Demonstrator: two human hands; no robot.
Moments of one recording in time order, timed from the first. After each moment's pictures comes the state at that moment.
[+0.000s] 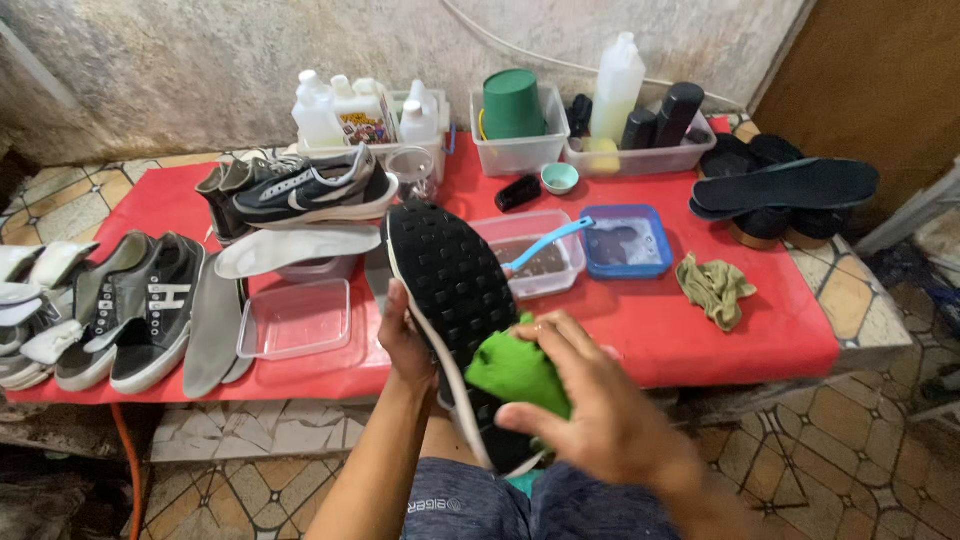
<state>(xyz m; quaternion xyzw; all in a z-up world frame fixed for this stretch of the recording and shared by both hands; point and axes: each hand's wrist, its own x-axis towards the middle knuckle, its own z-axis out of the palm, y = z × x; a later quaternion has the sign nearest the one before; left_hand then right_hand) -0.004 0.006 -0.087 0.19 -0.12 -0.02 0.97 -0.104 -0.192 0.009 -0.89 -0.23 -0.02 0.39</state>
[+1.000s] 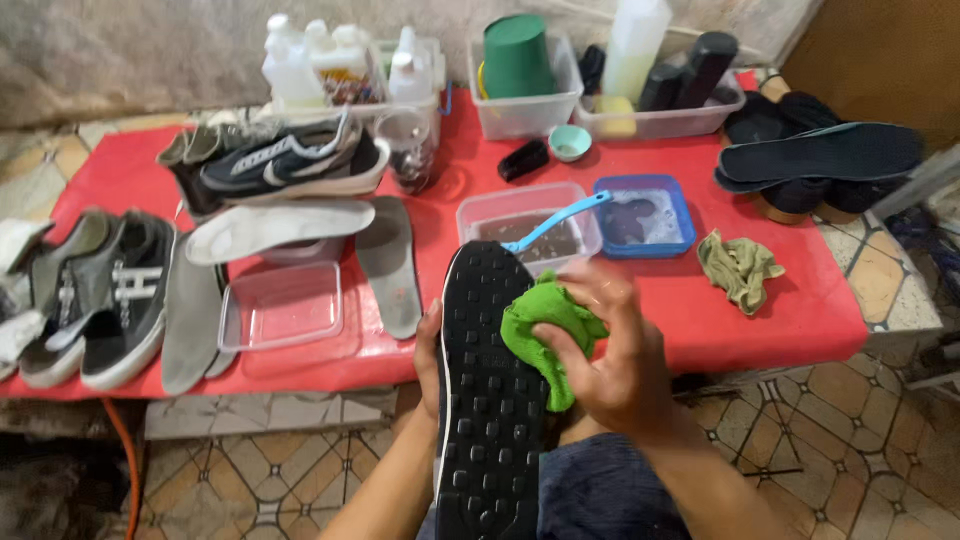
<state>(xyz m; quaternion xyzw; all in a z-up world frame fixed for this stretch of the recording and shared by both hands) -0.033 -0.018 -0.083 0.21 0.08 -0.17 0.96 -0.053 -0.182 -0.037 -0.79 -0.21 -0.29 0.49</state>
